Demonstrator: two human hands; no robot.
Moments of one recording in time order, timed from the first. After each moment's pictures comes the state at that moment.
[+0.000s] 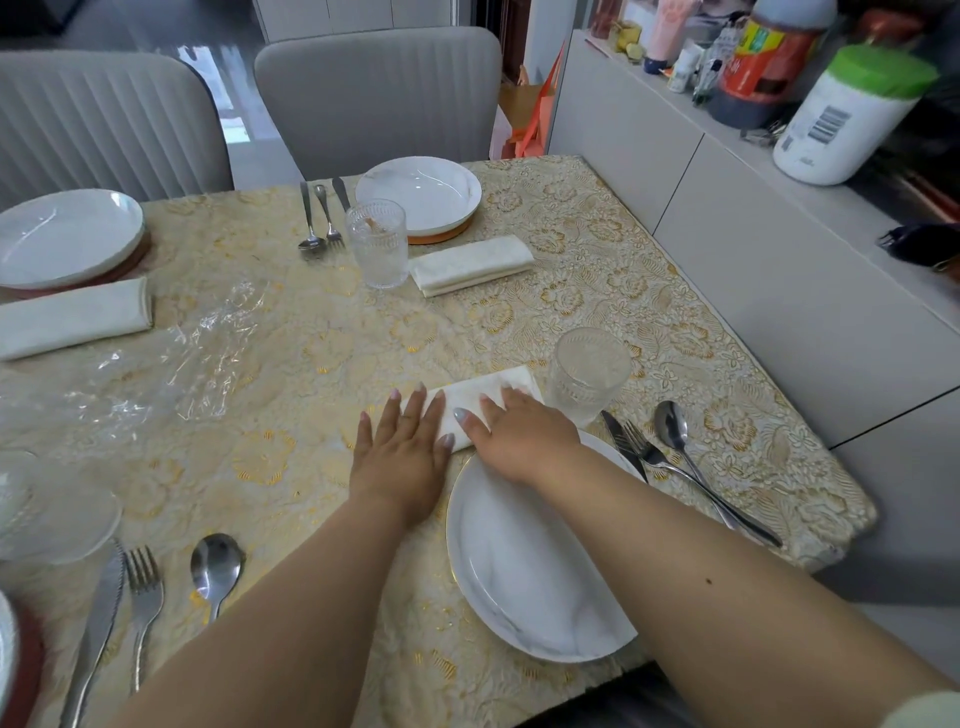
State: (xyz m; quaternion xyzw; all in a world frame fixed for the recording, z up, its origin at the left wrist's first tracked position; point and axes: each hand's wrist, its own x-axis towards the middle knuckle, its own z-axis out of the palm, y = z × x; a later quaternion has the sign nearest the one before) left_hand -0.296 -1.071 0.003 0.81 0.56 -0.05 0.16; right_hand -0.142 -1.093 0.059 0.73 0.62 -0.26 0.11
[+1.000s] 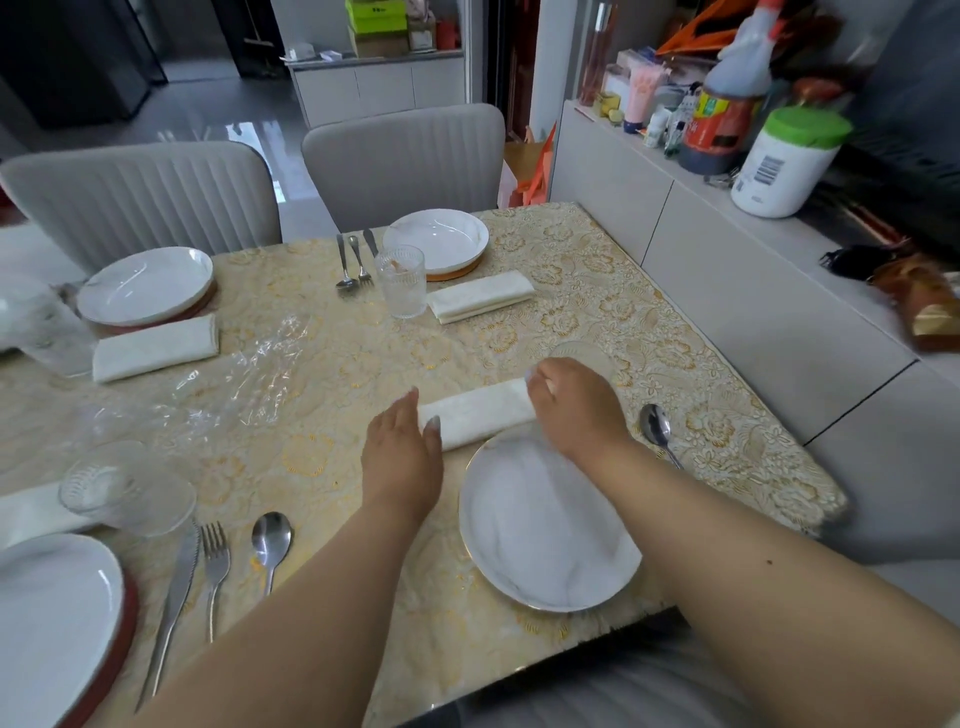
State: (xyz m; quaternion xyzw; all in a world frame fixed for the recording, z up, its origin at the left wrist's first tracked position) left_hand -0.305 -1.117 0.072 0.71 0.63 0.23 0.22; right_hand -0.113 -1.139 0.118 0.73 0.61 -0.11 -0.28
